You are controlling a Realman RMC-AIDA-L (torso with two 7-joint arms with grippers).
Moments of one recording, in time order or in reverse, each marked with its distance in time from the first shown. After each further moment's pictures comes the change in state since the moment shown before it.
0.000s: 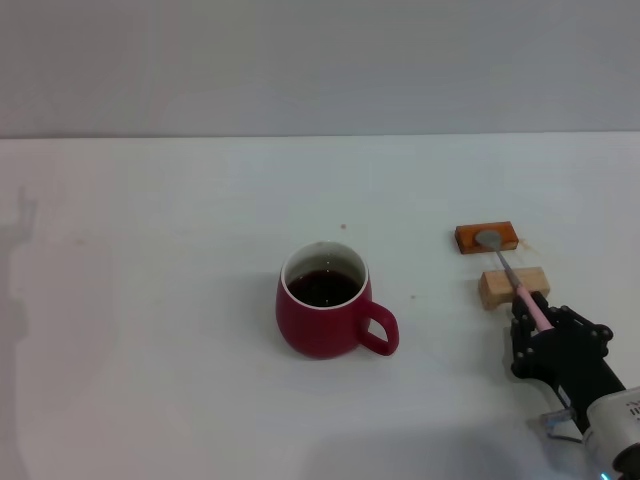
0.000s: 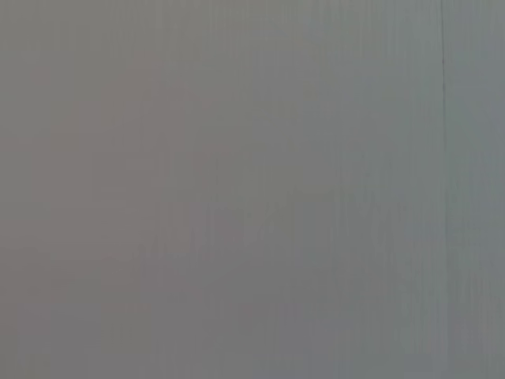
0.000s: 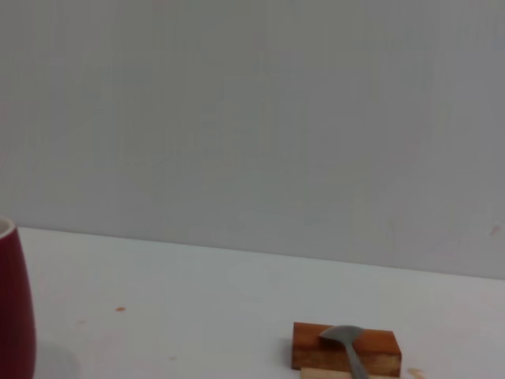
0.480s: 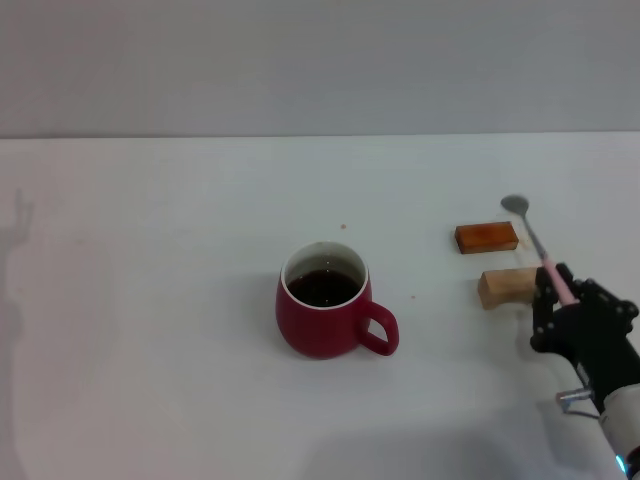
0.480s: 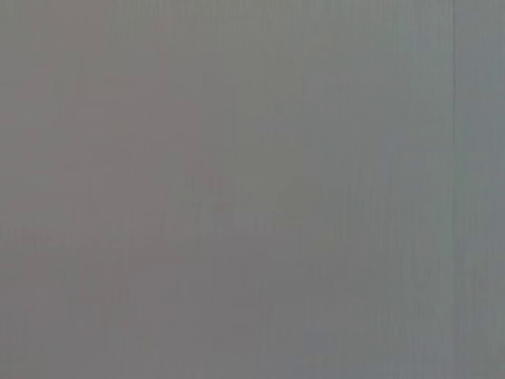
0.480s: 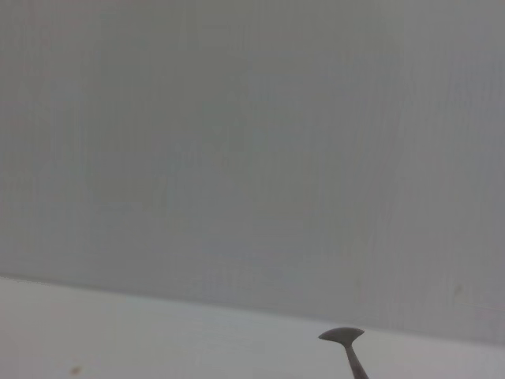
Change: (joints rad) left arm 0.002 0.000 0.000 0.007 0.000 -0.005 -0.027; right arm -0.005 -0.001 0.031 0.007 0.000 -0.098 -0.053
